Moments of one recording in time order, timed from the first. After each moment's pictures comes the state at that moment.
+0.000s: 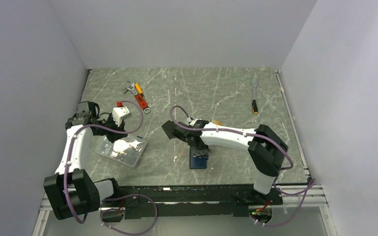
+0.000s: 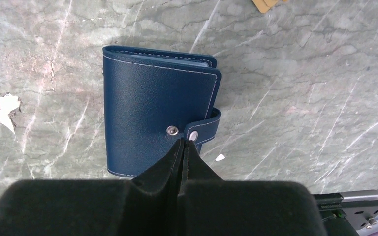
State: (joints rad) left arm 0.24 1.17 0.89 -0.91 0.76 1.00; right arm 1.02 1.76 1.22 -0.96 0.33 0.85
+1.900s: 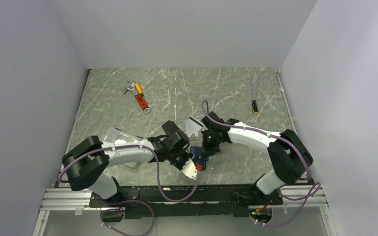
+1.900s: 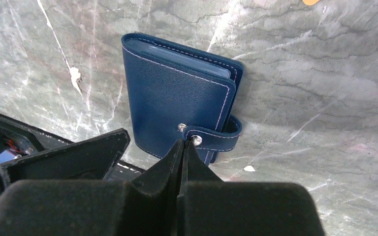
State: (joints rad) left arm -1.02 1.51 0.78 -0.26 0.40 1.14; right arm 0.71 1.54 0.87 -0.56 -0.23 0.74
